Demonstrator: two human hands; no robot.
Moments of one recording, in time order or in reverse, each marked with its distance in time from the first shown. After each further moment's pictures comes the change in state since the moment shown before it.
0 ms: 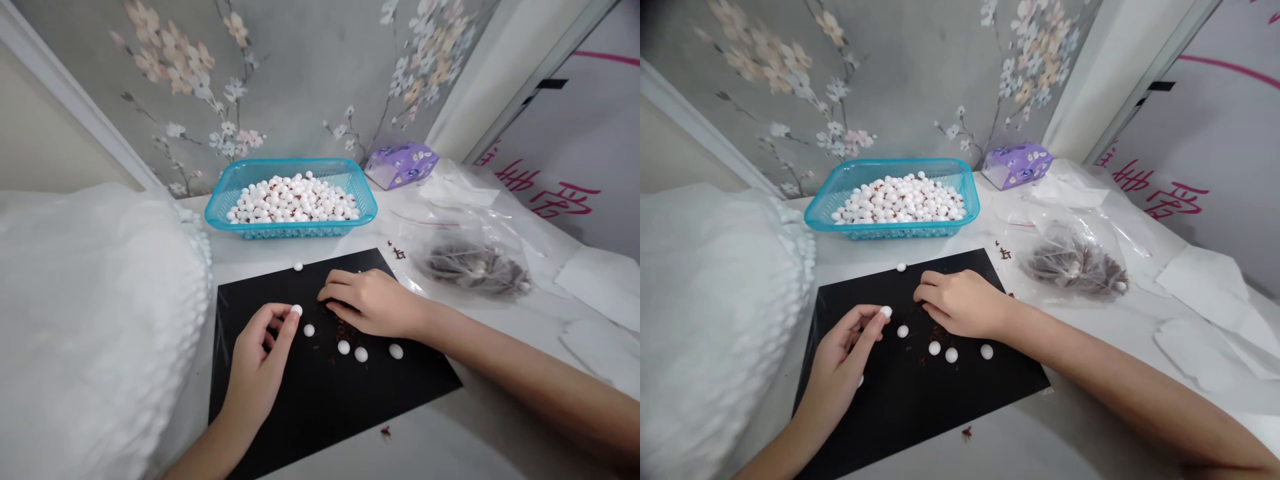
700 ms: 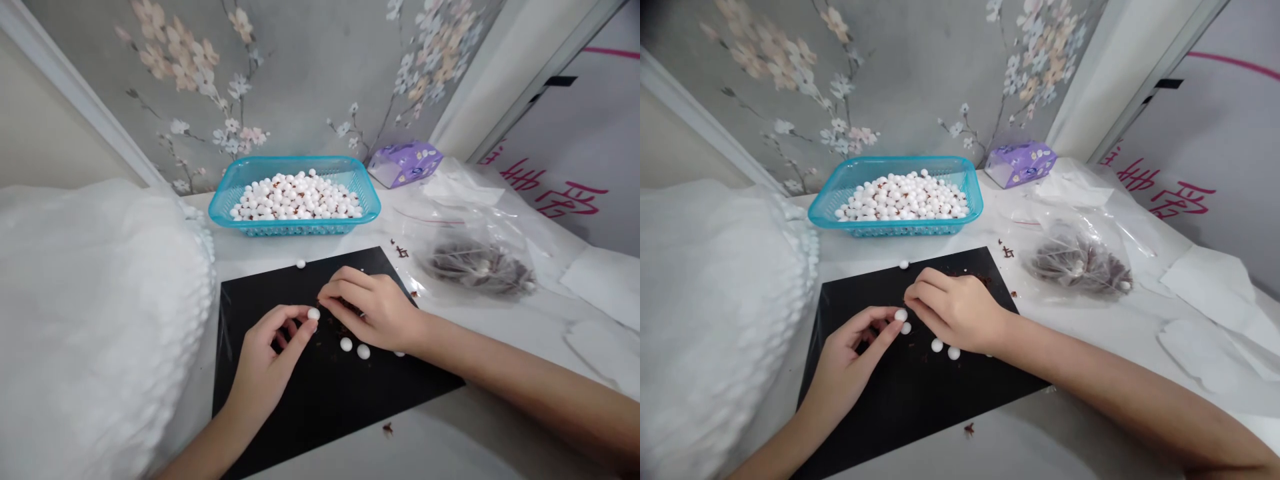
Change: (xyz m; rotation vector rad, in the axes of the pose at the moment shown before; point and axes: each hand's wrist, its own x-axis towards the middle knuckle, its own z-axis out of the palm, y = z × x) left_hand -0.001 0.000 0.000 -0.010 -0.058 0.136; right_hand -0.001 -0.018 0.010 0.077 0.445 -0.038
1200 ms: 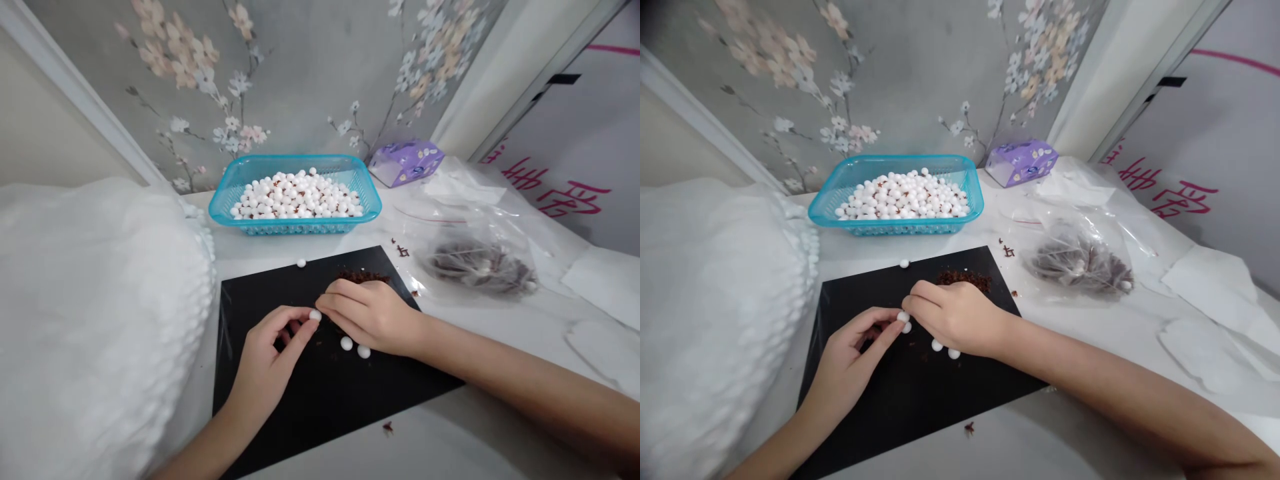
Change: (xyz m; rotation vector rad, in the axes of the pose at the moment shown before) left_hand 0.000 0.000 0.000 -0.034 -0.045 0.027; right_hand -0.006 0.004 0.007 -0.113 -0.084 -0.193
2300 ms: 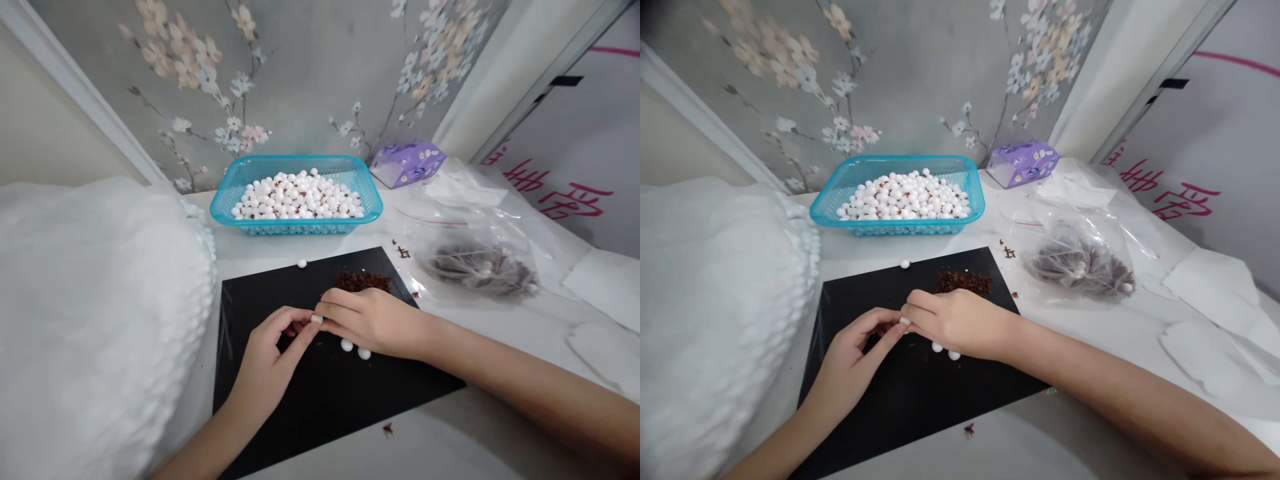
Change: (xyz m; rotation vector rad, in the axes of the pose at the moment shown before) left_hand 0.001 -0.006 0.000 -0.022 -0.070 0.033; right_hand -0.001 0.002 -0.001 0.035 -0.183 -0.076
